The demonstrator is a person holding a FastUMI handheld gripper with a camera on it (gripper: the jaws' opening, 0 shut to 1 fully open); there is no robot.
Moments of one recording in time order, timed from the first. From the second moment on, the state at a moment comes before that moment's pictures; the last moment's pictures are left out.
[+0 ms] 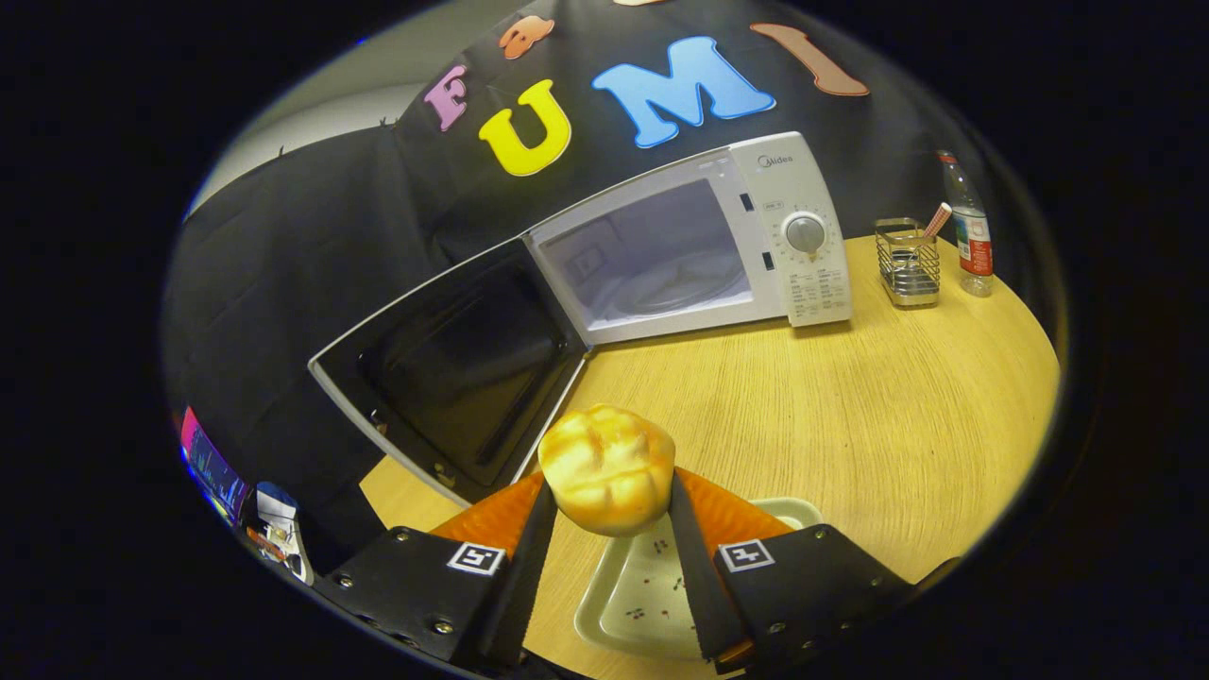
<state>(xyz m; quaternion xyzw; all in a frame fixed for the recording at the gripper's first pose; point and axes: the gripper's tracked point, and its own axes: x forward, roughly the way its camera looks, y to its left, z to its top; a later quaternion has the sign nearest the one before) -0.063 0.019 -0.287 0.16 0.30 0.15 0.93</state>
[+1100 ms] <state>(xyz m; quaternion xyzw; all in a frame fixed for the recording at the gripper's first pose) 0.217 0.070 -0.306 0.34 0.20 -0.04 0.92</state>
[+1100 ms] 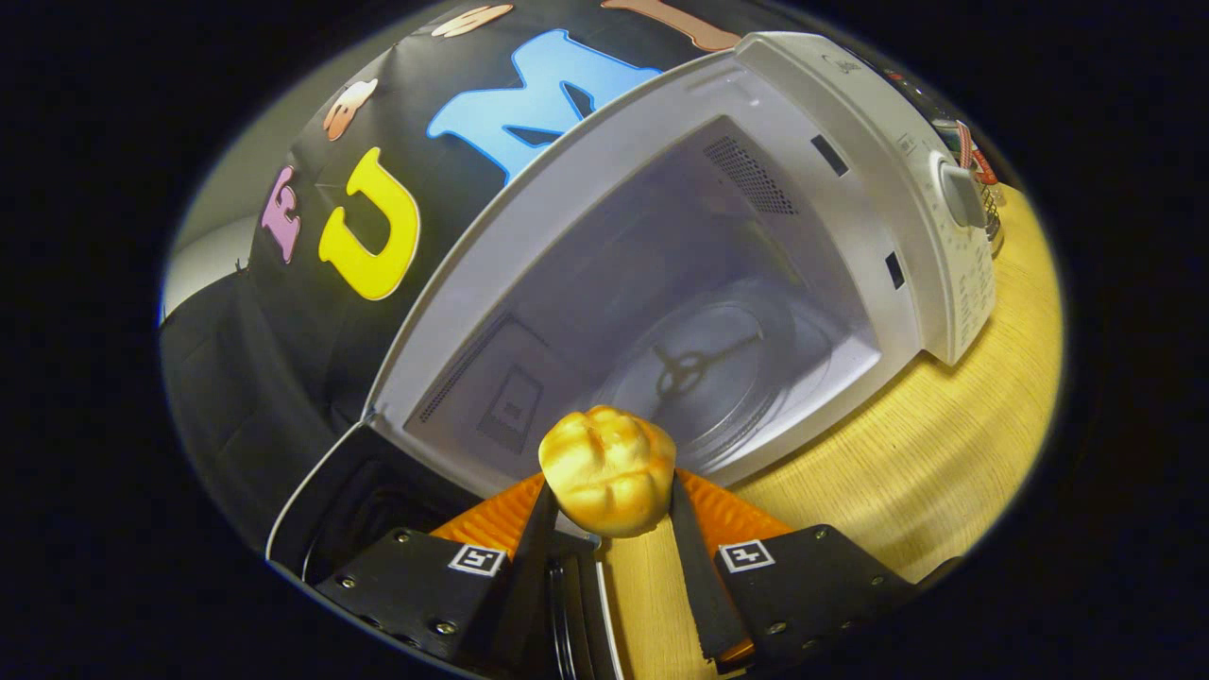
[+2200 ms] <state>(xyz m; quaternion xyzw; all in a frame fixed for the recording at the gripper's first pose) 0.133 0.121 -0.204 0.21 0.16 0.09 0.96</state>
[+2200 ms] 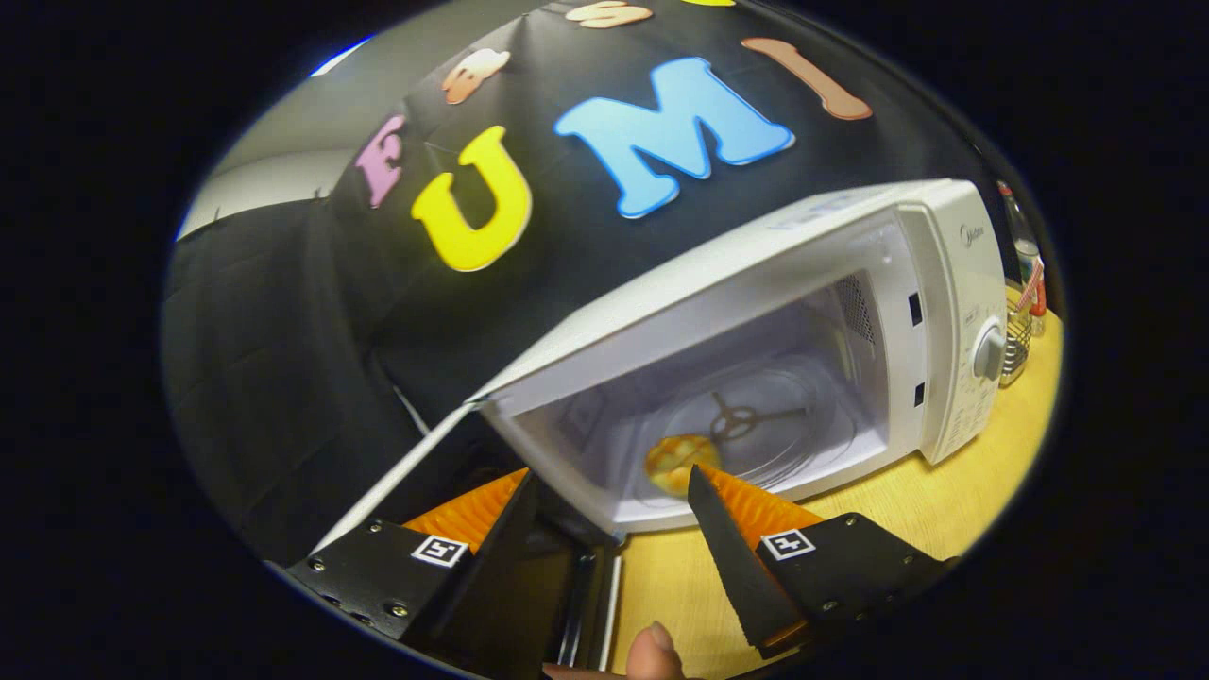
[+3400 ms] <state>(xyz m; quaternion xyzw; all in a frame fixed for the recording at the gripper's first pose) -0.066 0.319 -0.250 -0.06 0.11 0.30 0.95</state>
